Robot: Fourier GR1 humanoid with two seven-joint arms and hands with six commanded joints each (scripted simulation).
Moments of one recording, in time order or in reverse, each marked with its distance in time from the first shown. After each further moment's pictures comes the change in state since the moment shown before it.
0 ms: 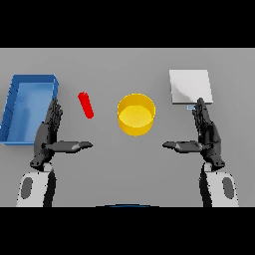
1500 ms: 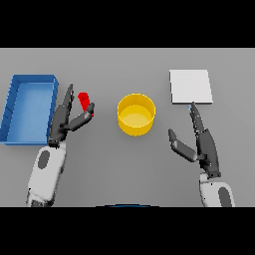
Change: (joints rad) left arm -0.295 0.019 0.011 0.394 -0.173 0.091 -0.108; right arm 0.100 -0.039 0.126 -0.116 0.228 -0.043 -0.127
